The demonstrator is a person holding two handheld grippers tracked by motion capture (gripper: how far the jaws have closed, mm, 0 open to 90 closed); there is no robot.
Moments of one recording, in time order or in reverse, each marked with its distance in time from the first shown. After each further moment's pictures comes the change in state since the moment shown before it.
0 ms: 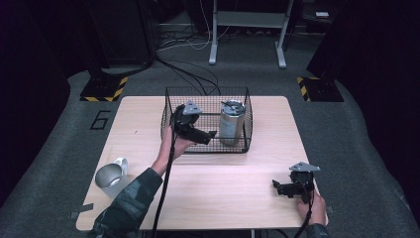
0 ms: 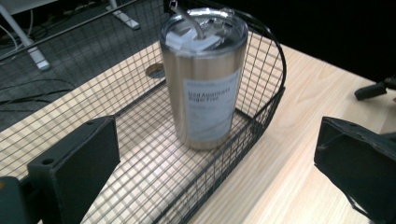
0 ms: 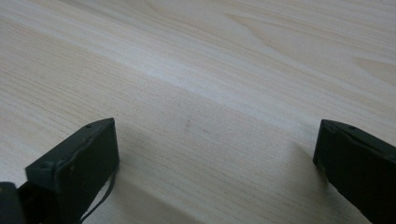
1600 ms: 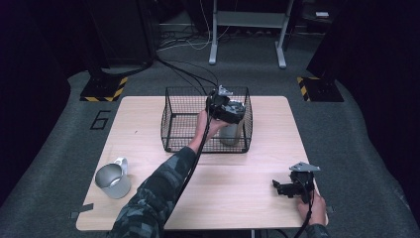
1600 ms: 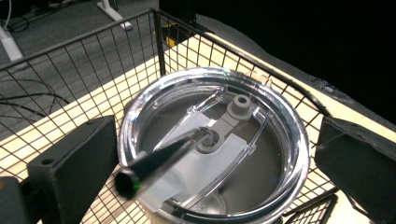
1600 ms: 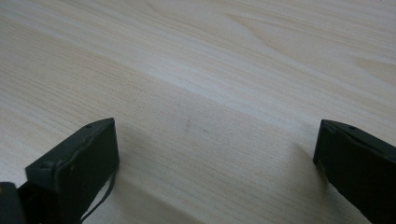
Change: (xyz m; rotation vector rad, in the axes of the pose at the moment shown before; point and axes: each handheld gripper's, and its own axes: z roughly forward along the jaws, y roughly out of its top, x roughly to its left) left arm 0.007 0.054 0.126 -0.012 -0.028 -0.074; right arm 0.000 0.000 0.000 -0.003 0.000 0.006
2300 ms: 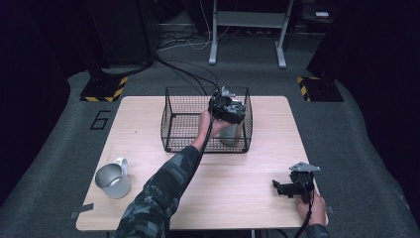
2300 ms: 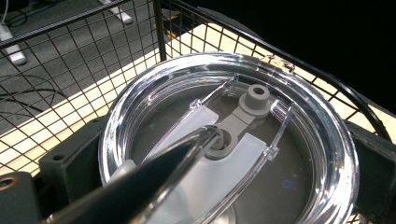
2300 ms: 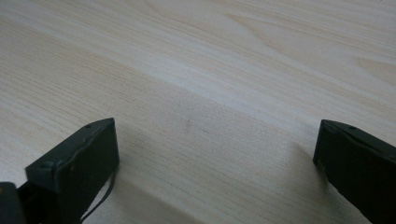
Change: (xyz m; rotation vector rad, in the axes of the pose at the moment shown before) left arm 0.004 -0.005 0.024 0.032 0.009 0.011; right arm 0.000 0.000 -0.001 0.012 0.005 0.000
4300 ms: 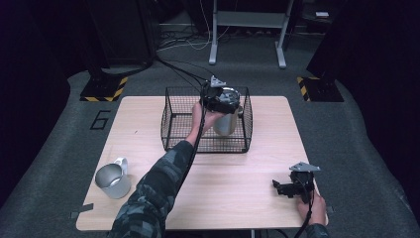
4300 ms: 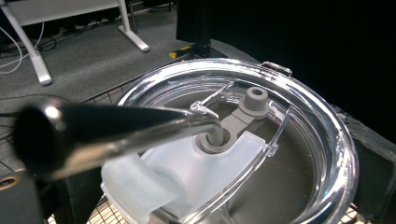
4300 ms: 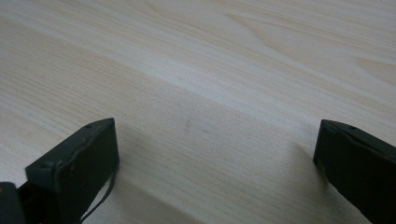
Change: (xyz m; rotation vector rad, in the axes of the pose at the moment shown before) left arm 0.013 0.019 -0.039 -0.120 0.052 -0.043; right arm 0.000 0.000 0.001 -0.009 -0.005 -0.001
